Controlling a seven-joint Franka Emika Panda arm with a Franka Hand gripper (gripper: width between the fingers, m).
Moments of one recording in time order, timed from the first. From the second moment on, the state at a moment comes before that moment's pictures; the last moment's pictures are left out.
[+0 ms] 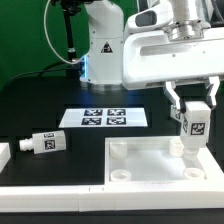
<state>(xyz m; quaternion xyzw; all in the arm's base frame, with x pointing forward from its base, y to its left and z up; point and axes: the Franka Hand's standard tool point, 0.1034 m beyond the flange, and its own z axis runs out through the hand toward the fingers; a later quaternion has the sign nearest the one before) 0.622 0.110 0.127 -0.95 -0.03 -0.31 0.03</state>
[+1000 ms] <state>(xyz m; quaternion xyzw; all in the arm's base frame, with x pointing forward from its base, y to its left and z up) 0.631 0.115 0.100 -0.95 -0.03 -0.32 0.02</state>
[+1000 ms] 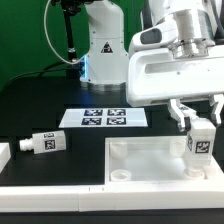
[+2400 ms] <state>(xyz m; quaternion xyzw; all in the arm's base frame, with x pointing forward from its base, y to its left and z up) 0.628 0.114 0.089 -0.95 -0.03 -0.30 0.02</state>
